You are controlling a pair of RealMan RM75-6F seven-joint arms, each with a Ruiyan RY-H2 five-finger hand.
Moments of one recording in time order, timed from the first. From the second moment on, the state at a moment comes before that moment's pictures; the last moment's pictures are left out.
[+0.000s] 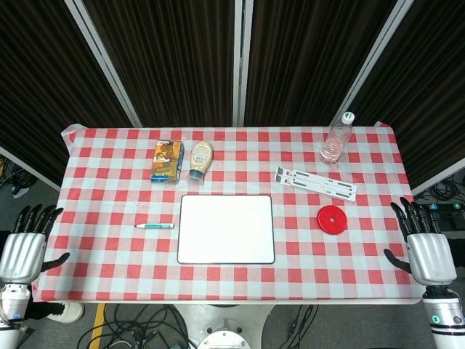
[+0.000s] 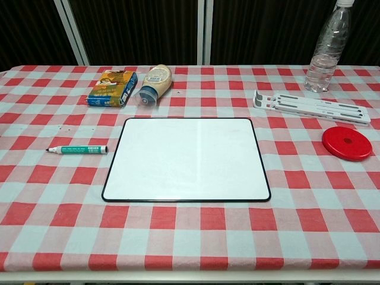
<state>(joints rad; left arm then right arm) -0.11 -1.19 -0.06 -1.58 1.50 1.49 0.14 0.11 -1.10 0.08 -1.65 -1.52 1.49 -0.14</state>
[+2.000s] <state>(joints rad) -0.74 -1.71 -0.14 -1.45 0.68 1.06 0.95 0.09 -1.05 0.09 -1.64 -1.45 1.46 -0.10</state>
